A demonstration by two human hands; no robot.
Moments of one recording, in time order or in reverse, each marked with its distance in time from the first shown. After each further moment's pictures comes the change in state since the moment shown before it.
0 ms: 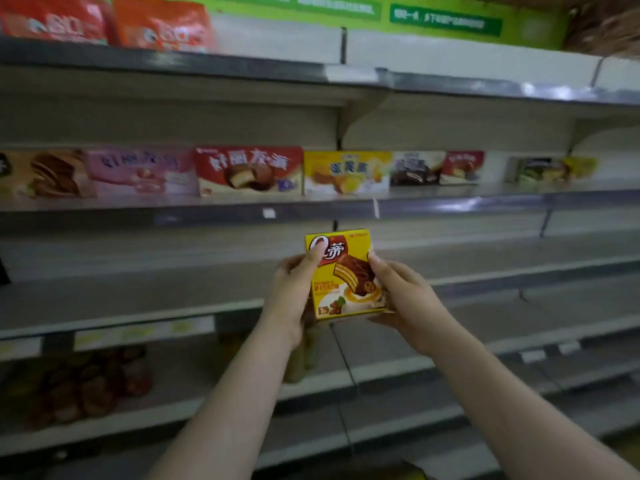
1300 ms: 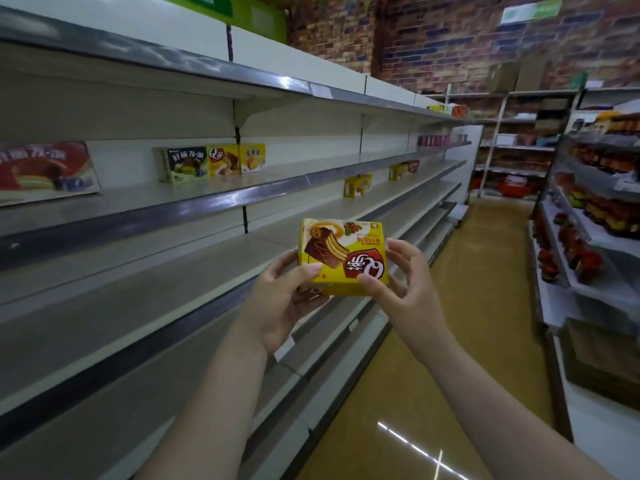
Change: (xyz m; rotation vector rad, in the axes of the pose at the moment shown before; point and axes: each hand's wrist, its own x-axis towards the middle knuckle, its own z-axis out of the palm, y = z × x) left_hand 0.069 -0.215 0.625 -0.169 -0.809 -0.323; right_hand -0.026 -0.041 -0.626 -0.466 0.735 -0.500
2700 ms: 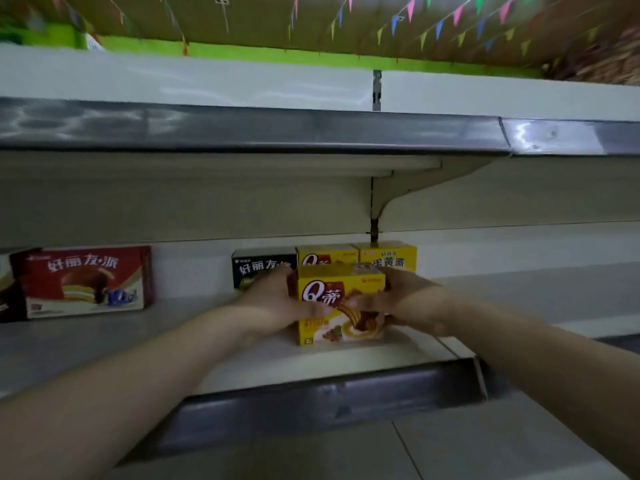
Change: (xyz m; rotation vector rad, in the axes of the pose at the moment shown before) left_hand 0.378 0.151 -0.129 1.034 0.701 0.079; right_hand 0.525 0.174 0.205 0.059 -1.106 0.140
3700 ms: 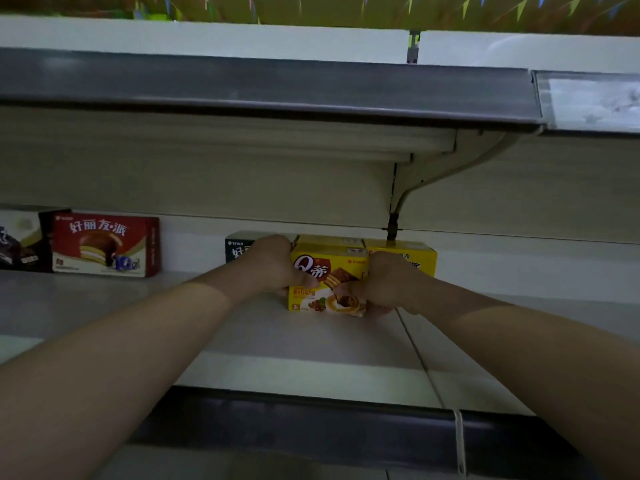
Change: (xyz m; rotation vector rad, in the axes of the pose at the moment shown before) left_hand 0.066 0.017 0.008 0.438 0.214 -0.150; right_hand 0.082 0.005 -0.026 -0.512 0.004 -0.079
